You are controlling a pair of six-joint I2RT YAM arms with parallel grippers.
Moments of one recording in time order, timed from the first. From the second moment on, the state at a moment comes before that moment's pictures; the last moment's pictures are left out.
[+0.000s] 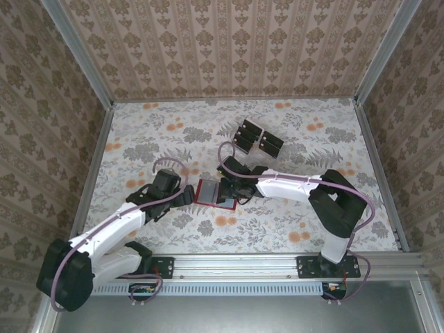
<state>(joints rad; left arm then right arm) -0.57 1.04 0.52 -0.46 -0.14 -0.61 0.83 1.77 1.11 -0.38 0.02 0.86</state>
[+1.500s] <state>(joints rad) -0.72 1.41 0.63 -0.27 -0.12 -0.57 0.68 1.55 0.80 -0.01 -0.19 0.79</state>
